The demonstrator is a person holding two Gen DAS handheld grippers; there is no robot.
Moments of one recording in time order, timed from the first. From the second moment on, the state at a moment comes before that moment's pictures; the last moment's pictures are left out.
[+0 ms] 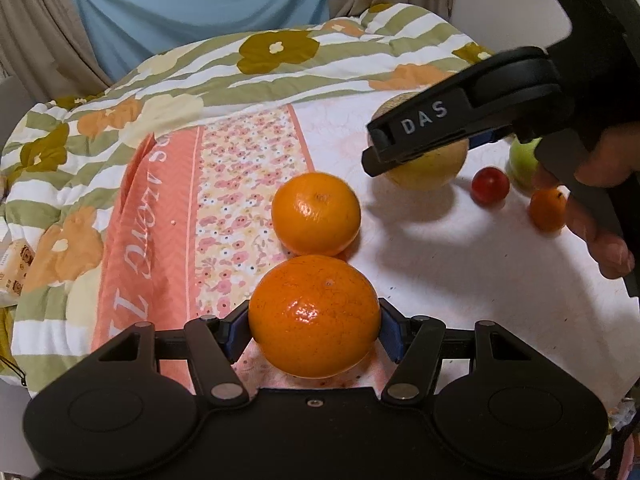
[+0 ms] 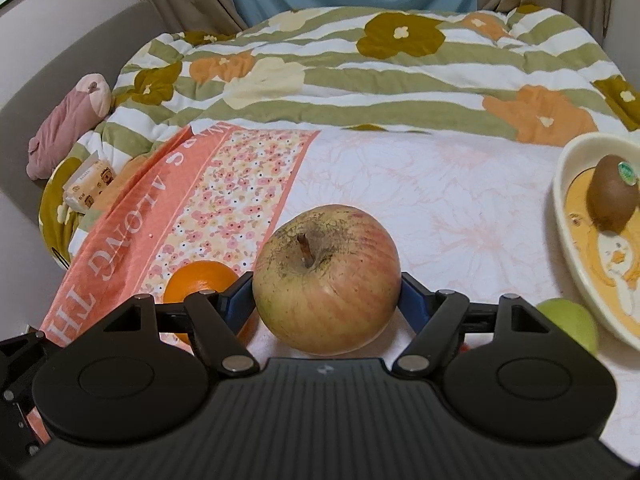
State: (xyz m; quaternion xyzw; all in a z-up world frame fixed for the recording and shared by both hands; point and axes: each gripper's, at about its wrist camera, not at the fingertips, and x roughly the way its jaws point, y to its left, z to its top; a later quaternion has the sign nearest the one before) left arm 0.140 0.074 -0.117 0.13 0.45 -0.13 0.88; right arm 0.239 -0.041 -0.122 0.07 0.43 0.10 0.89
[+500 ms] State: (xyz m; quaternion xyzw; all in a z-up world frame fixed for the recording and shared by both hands) left arm 0.133 0.017 -0.049 0.11 0.40 -0.13 0.90; right arm 0.192 -0.124 -0.048 0.08 0.39 0.10 0.91
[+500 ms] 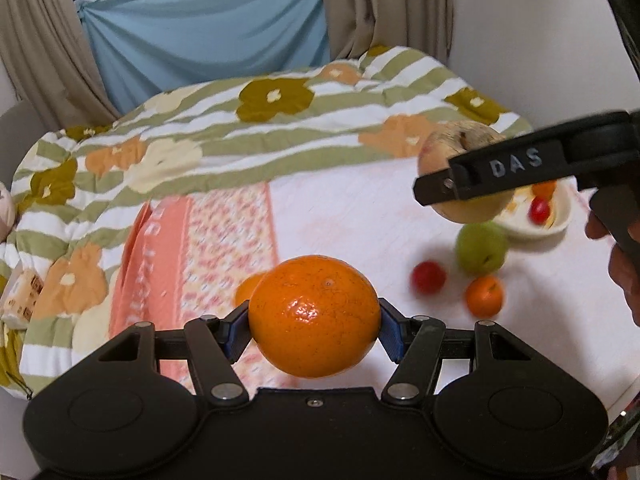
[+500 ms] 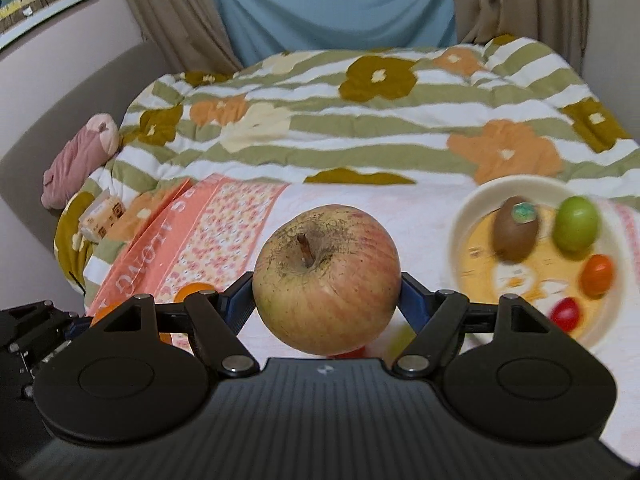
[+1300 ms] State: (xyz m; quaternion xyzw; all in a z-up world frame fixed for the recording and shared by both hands) left arm 0.196 -0.170 -0.061 0.12 0.38 -0.19 0.90; right arm 0.202 -0.329 -0.052 0.08 0.39 0.05 0.92
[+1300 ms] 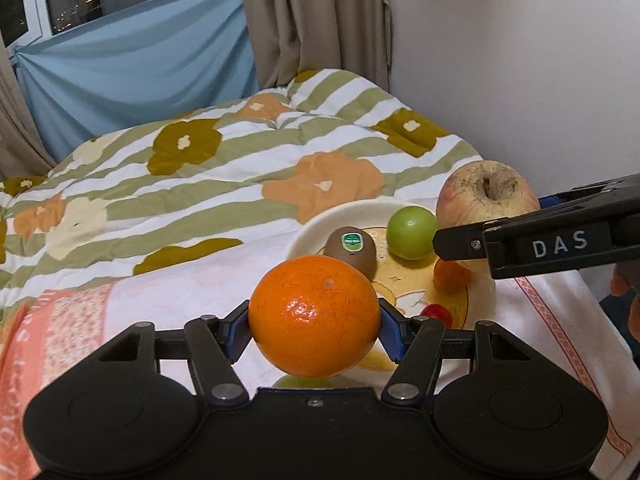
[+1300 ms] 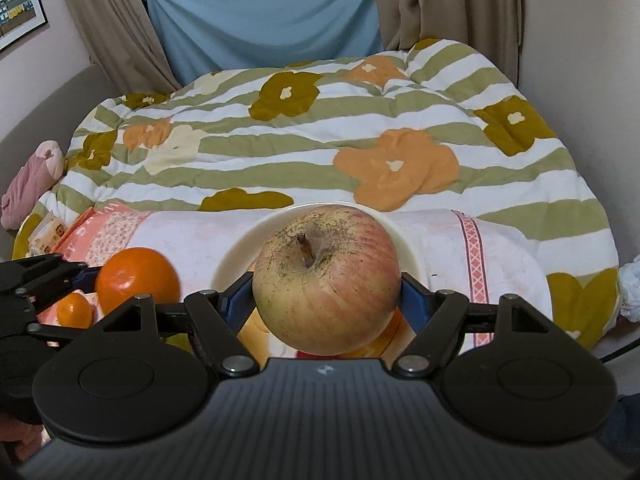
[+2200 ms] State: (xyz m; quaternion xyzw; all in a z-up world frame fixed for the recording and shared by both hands) left arm 0.210 -0.206 -0.107 0.17 0.40 -0.17 0.88; right arm 0.237 -0.345 -0.081 0.09 0.41 0.08 0.90
